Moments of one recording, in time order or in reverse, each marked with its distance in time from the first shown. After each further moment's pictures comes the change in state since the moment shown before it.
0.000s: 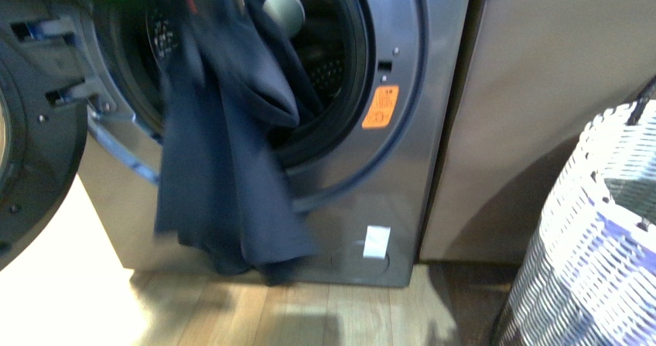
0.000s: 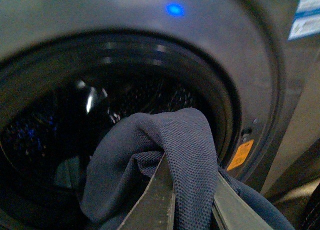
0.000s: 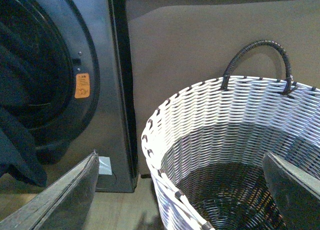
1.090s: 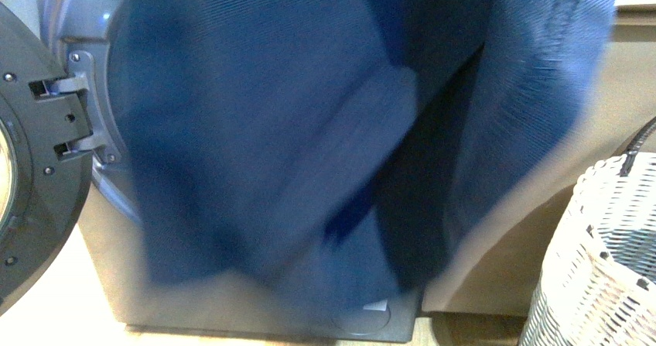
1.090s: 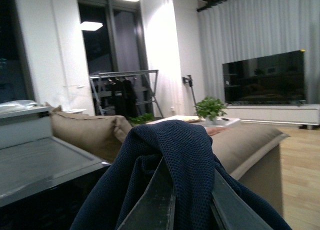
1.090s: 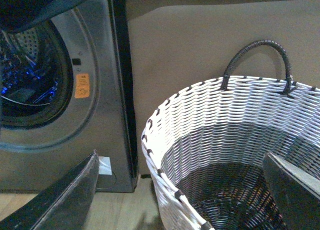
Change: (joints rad) left arm -0.436 -0.119 0.653 -0.276 -0.005 -0.066; right arm 0.000 0.000 0.000 0.000 0.000 0.000
